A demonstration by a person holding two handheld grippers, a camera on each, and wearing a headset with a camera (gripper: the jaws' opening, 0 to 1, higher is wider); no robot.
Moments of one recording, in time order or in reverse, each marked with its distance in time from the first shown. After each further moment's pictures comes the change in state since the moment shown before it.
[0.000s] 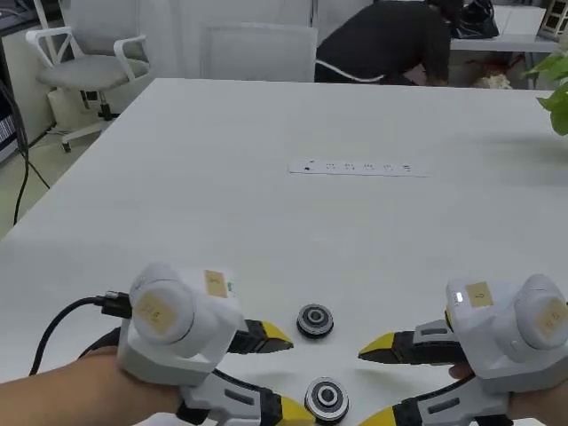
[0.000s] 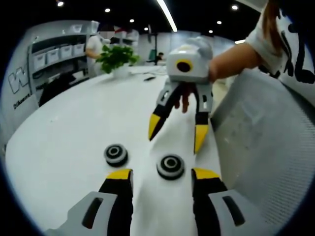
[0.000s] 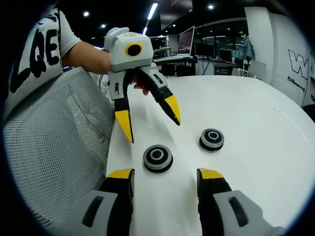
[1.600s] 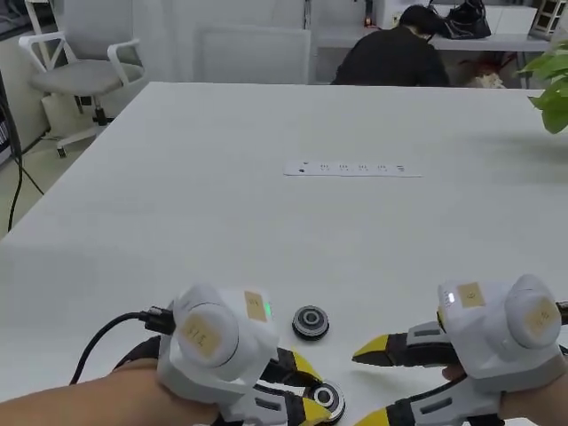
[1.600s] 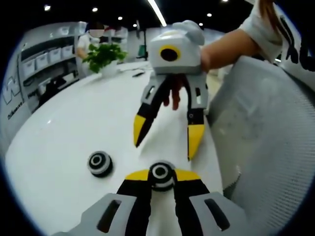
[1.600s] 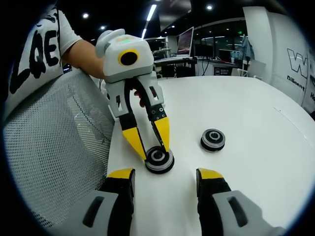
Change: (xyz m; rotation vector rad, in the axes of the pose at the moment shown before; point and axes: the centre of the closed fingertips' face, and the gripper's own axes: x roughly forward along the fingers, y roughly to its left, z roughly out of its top) left arm 0.028 -0.018 0.000 0.075 0.048 -0.054; right arm 0.002 0.002 0.001 0.009 -0.012 0.004
